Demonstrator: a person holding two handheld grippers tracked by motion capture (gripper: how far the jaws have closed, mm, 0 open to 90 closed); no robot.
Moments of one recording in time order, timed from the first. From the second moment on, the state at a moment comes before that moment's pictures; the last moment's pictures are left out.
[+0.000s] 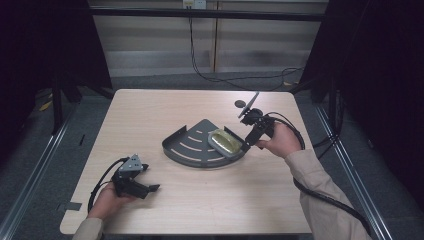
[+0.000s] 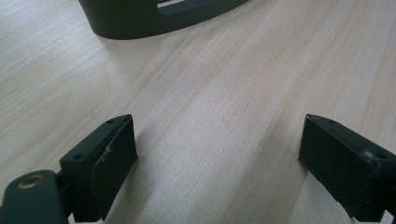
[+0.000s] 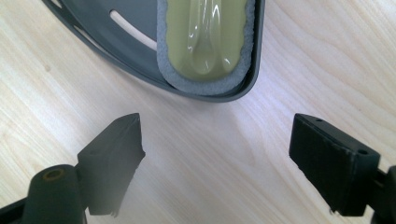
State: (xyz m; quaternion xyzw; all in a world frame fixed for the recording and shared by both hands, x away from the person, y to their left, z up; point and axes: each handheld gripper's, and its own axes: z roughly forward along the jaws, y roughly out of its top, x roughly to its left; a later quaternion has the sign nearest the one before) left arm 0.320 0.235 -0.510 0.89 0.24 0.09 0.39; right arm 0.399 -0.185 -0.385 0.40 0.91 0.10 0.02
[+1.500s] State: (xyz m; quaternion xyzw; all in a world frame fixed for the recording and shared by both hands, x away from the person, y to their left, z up) left arm 0.320 0.235 -0.509 0.89 0.24 0.09 0.38; right arm 0.331 -0.226 -0.439 0.37 0.92 0.11 0.02
